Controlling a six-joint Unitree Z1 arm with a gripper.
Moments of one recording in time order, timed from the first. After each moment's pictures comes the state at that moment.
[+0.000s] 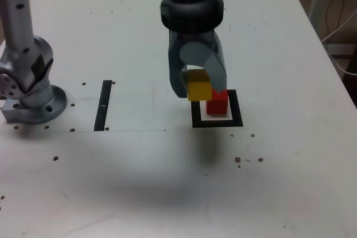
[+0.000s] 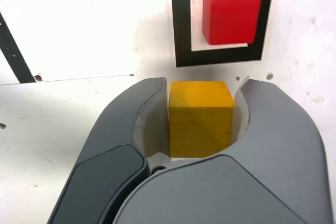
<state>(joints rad) -0.23 1.81 -1.44 1.18 0.04 -0.23</state>
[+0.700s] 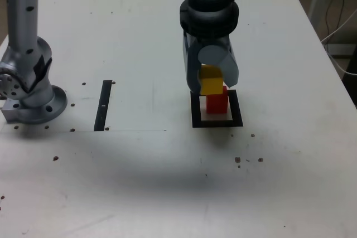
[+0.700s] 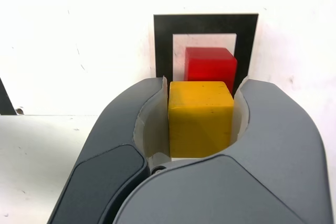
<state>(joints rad) -0.15 1.90 -1.46 1.15 0.12 -0.21</state>
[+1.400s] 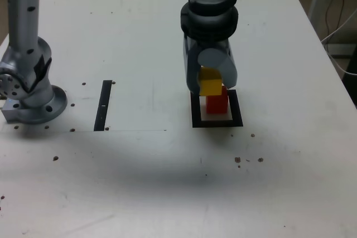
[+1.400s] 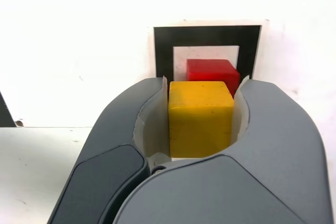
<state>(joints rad) -0.14 1.91 -1.43 1.12 0.13 -0.18</state>
